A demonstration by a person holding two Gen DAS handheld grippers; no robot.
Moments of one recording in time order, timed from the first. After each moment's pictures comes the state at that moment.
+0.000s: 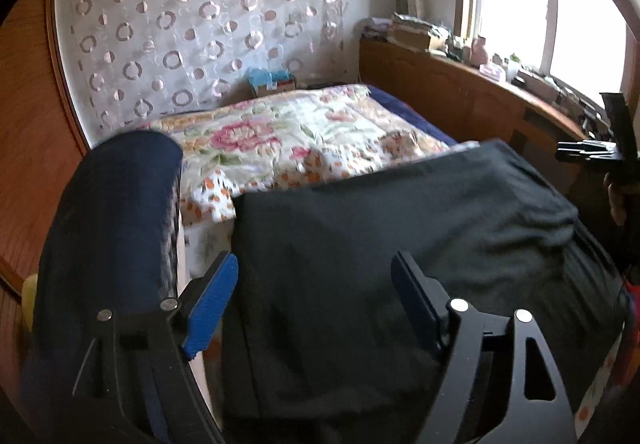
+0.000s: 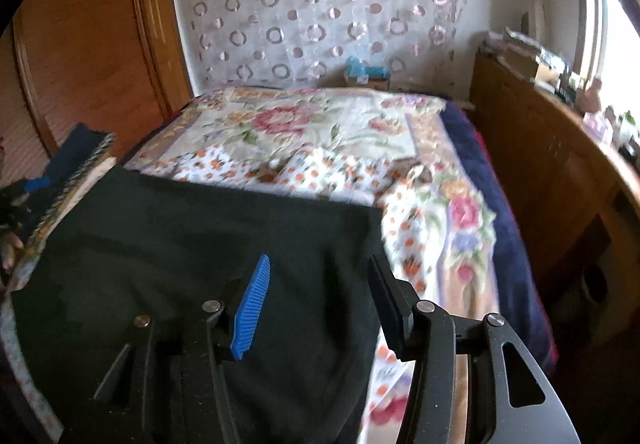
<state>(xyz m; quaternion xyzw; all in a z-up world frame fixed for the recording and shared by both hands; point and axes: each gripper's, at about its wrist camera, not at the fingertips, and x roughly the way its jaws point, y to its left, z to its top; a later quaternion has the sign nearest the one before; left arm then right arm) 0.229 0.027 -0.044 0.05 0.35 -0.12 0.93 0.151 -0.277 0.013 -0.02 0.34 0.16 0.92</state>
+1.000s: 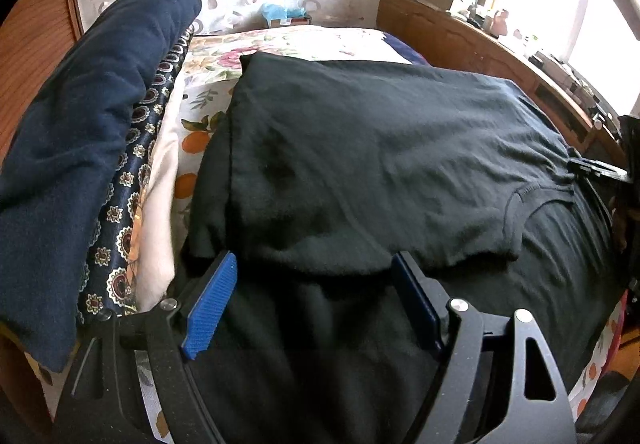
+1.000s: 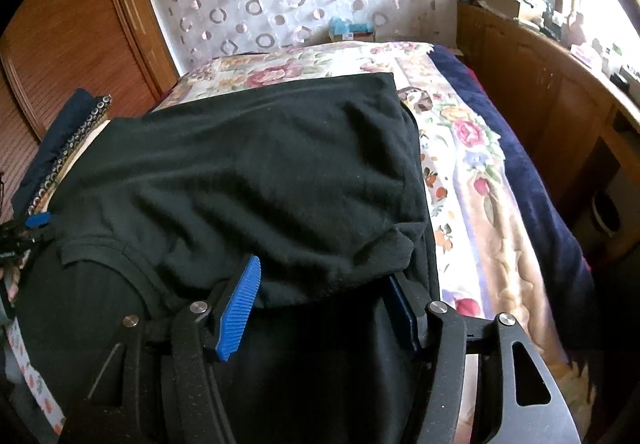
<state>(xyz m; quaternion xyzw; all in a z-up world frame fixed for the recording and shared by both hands) 0.187 0.039 -0.115 0.00 0.44 -0.10 0.89 0.097 -0.298 -0.012 0.02 0.39 0.13 0.91</state>
